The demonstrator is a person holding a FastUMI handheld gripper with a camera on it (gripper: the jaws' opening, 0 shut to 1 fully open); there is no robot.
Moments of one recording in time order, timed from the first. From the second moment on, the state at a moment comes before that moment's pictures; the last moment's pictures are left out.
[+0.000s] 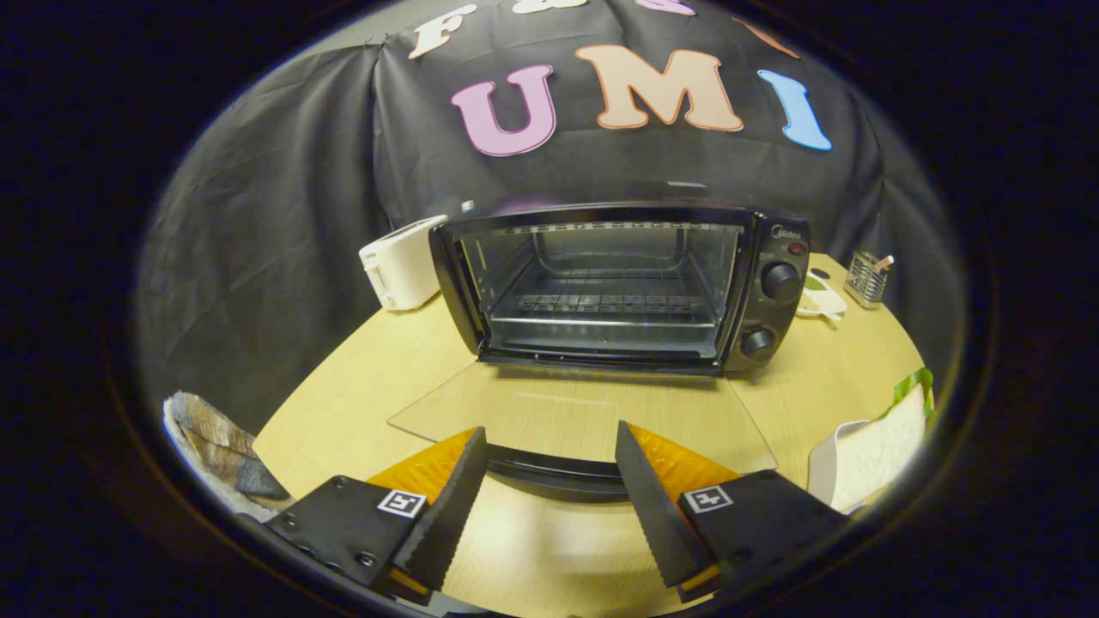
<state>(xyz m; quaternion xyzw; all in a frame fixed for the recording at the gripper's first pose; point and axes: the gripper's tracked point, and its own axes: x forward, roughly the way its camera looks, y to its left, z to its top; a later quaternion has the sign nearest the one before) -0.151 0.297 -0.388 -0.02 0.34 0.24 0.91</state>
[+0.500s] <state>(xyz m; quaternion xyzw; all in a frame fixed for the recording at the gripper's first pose) -0.150 0.286 -0.434 -0.06 0.38 0.22 0.90</state>
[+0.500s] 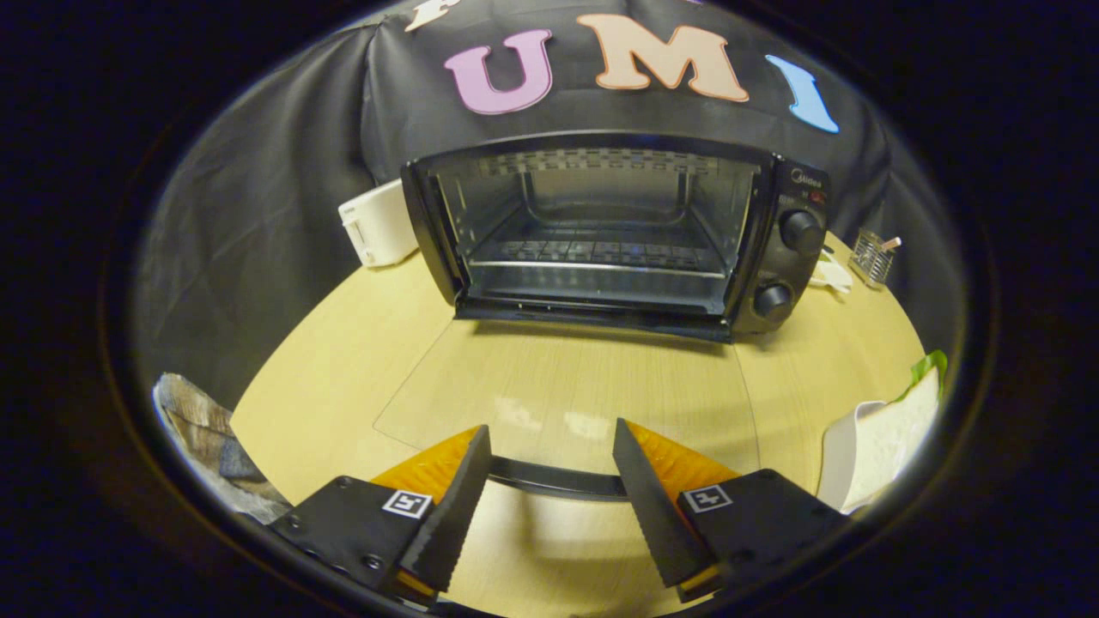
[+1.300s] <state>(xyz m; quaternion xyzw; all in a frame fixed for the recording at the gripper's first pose) -0.126 0.252 -0.300 -0.02 0.37 0.31 0.88</state>
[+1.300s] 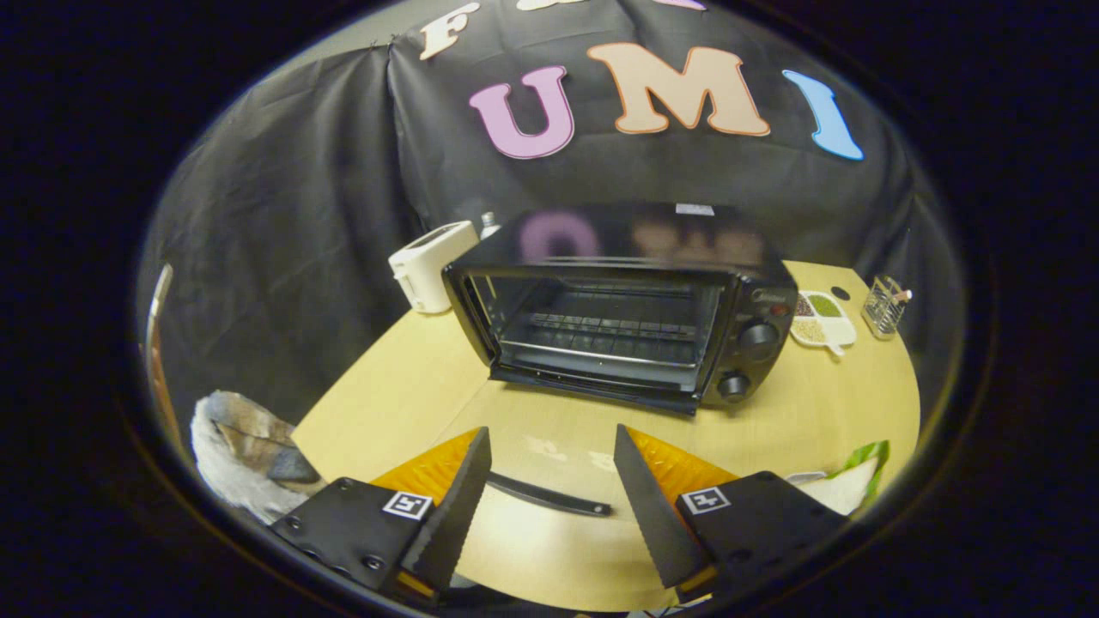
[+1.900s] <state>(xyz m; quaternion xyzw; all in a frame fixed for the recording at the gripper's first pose) -0.079 0.041 -0.255 -0.10 0.48 0.20 0.85</state>
